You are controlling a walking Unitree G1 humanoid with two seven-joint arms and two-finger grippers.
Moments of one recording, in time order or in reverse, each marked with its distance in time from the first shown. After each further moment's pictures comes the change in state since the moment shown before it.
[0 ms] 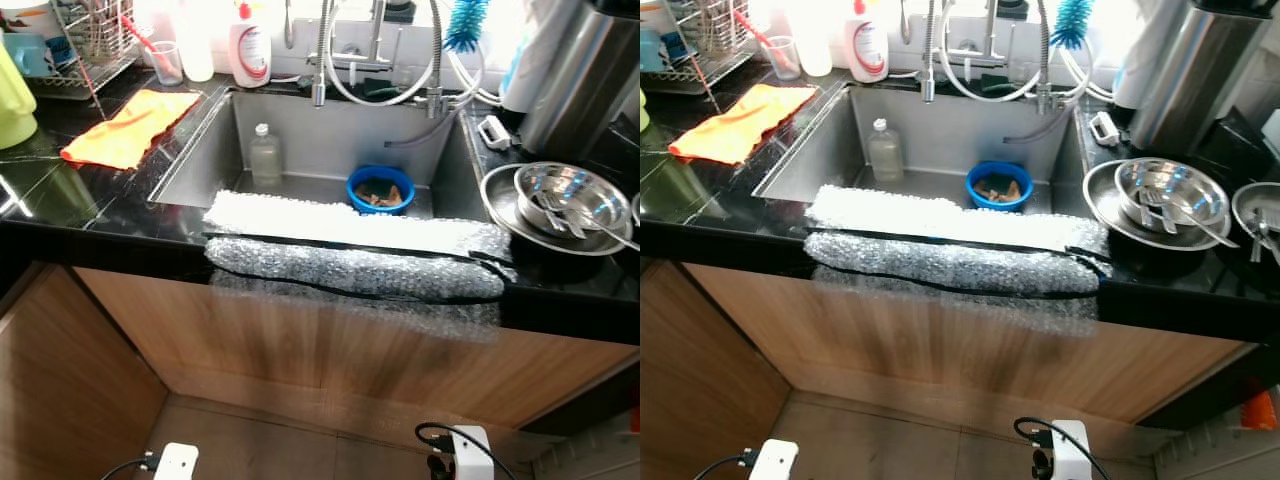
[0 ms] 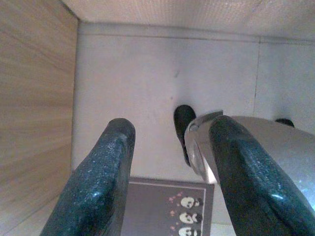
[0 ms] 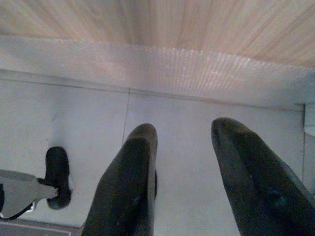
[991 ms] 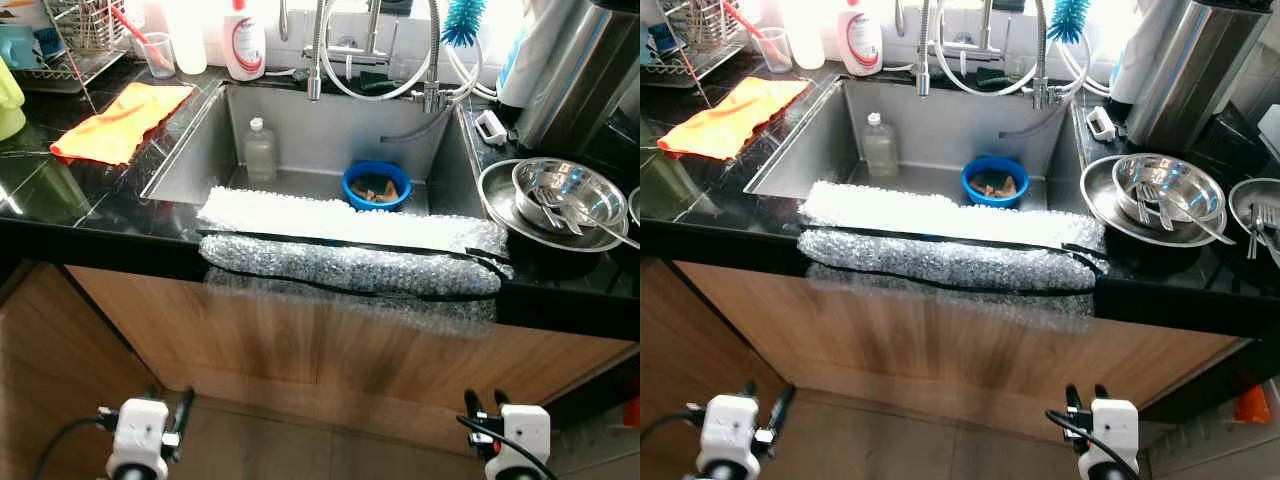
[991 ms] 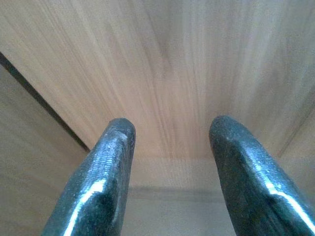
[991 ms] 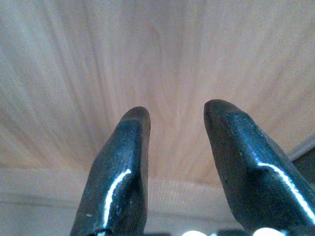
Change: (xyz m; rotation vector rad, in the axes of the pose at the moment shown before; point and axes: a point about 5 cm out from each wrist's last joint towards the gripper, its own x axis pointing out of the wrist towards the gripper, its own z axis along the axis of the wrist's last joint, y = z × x) left arm -0.067 0.027 0.076 0.059 -0.725 0.126; right arm -0.053 -0.016 0.062 -0.055 -0.621 -0.099
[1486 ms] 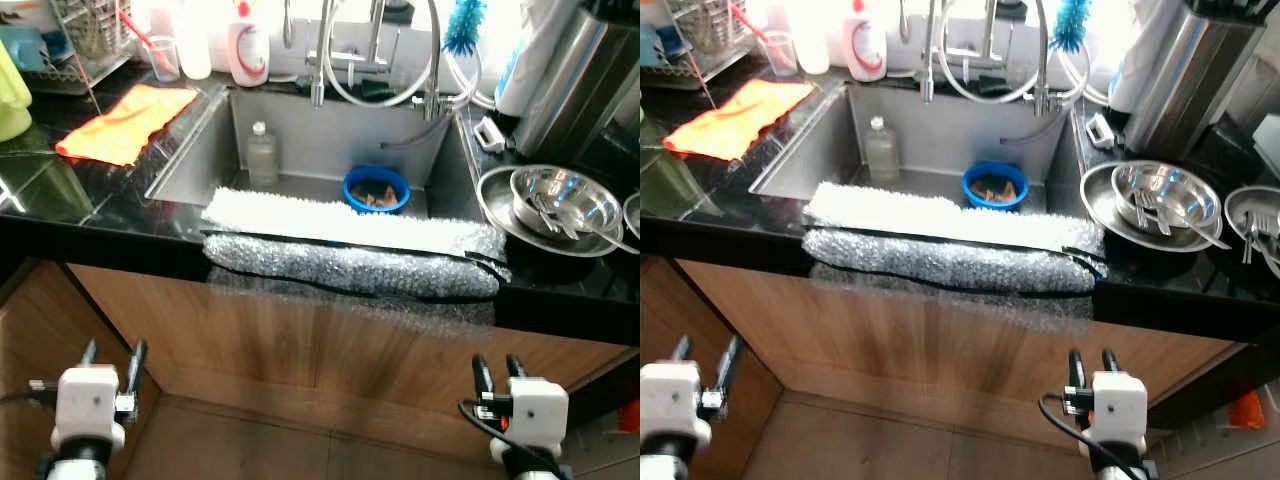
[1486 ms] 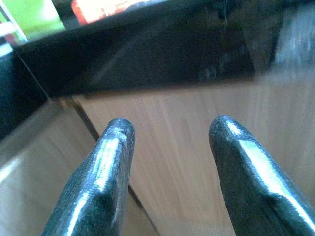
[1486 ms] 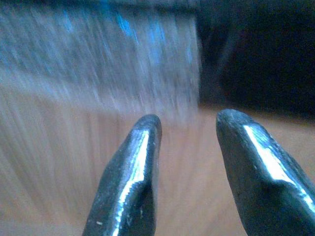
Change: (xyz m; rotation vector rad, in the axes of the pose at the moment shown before) left arm -0.006 0.038 0.069 0.076 -0.201 0.182; right arm -0.010 0.008 0.059 -0.063 -0.170 -0.042
